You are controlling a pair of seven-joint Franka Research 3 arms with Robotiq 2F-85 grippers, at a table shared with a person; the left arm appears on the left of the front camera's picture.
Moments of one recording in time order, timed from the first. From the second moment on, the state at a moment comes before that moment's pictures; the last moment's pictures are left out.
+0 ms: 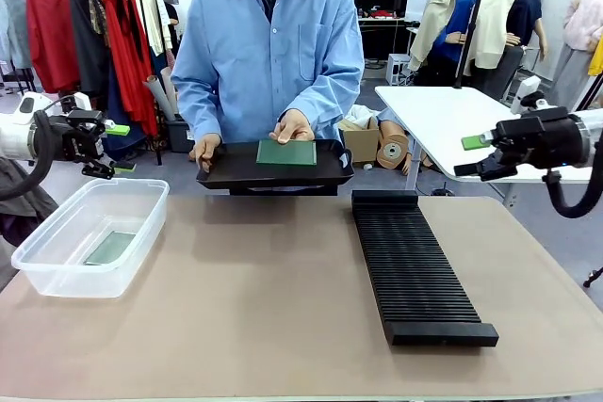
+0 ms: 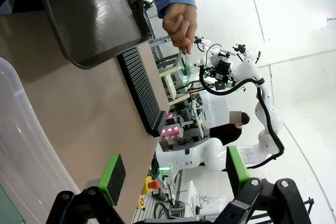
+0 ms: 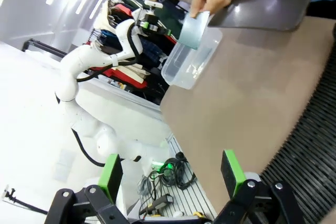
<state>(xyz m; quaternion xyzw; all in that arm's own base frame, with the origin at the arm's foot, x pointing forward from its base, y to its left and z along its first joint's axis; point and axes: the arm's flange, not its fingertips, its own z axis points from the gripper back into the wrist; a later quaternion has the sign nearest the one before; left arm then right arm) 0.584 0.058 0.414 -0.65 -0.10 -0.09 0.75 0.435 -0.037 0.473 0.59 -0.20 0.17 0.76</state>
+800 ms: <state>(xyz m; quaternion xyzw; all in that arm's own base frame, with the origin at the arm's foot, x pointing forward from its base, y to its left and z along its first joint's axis) 0.584 0.058 0.414 -0.65 -0.10 -0.09 0.75 0.486 0.043 0.453 0.62 -0.17 0.17 0.75</state>
